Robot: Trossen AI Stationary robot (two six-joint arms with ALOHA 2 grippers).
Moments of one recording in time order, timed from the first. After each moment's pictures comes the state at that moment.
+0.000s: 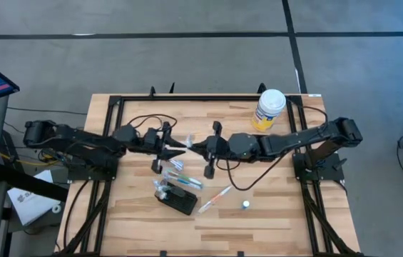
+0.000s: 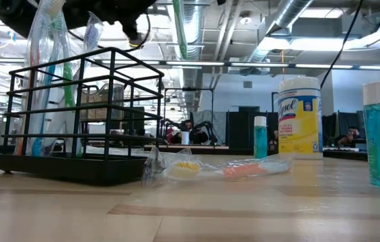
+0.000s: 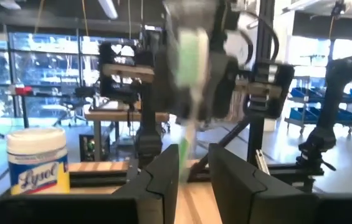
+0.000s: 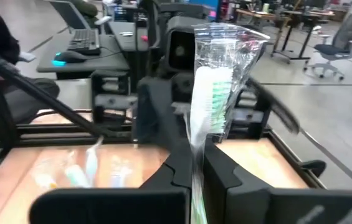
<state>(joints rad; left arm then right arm) 0.05 1.16 0.44 0.94 0.16 -0.07 0.19 1.58 1.27 0.13 0.37 -0.01</state>
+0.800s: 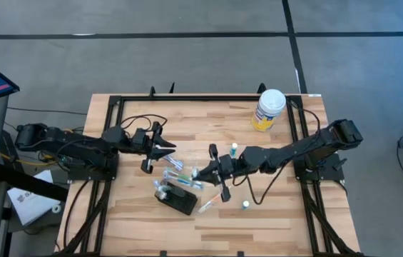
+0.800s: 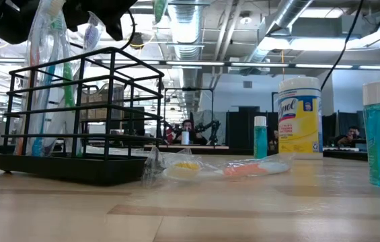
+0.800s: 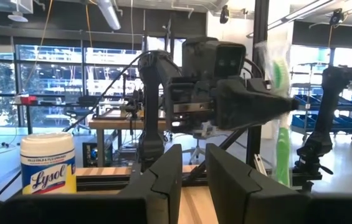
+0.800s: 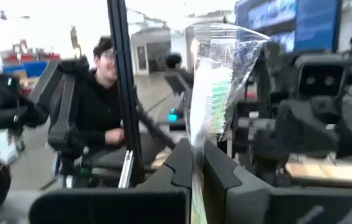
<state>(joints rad) 0.05 1.01 0.33 0.95 0.16 -0.06 0.27 1.60 1.00 0.71 0.02 0.08</state>
